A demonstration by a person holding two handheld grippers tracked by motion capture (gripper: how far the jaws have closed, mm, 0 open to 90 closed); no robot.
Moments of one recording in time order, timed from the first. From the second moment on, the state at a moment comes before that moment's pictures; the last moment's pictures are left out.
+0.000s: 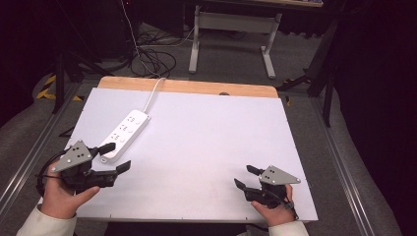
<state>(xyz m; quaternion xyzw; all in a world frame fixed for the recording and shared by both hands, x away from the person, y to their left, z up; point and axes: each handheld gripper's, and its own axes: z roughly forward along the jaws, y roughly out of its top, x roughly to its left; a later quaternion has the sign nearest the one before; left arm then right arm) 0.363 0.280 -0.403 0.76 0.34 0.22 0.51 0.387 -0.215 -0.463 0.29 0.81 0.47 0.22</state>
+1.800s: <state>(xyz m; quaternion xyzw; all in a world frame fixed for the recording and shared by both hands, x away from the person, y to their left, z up) 0.351 0.304 -0.475 0.75 0.36 0.20 0.52 0.387 -0.215 -0.464 0.30 0.81 0.47 0.21</state>
